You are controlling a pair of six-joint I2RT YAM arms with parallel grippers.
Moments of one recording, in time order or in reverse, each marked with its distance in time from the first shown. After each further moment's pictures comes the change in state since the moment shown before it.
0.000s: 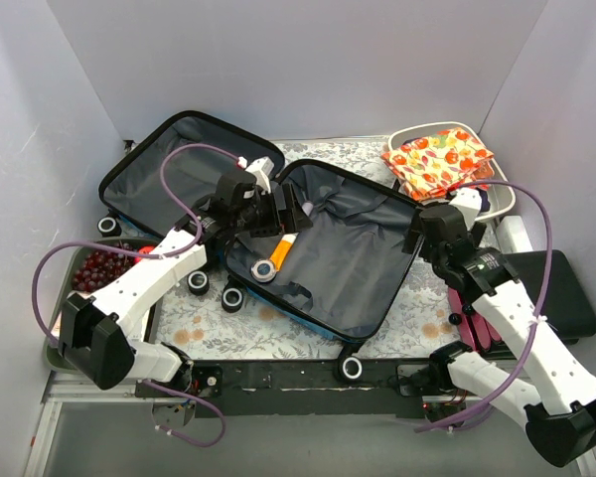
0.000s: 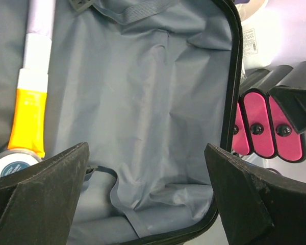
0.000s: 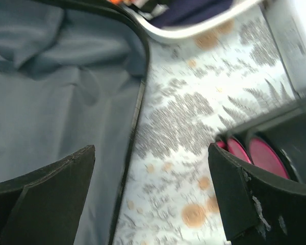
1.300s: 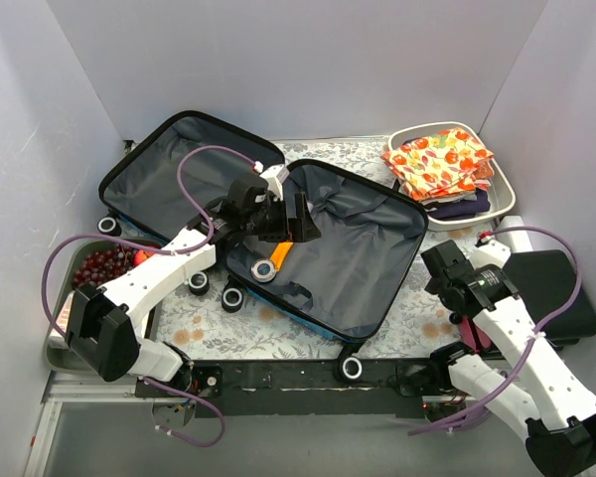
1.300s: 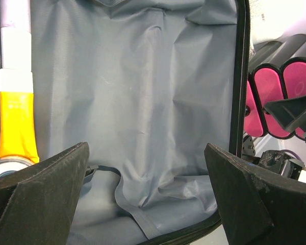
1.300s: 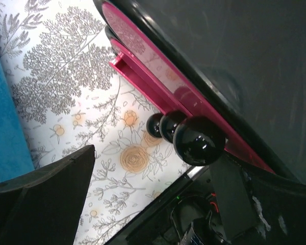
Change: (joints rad) left arm -0.045 0.060 -0.011 0.050 0.043 0.075; right arm -0.039 -0.097 -0.122 -0.581 0.120 0.505
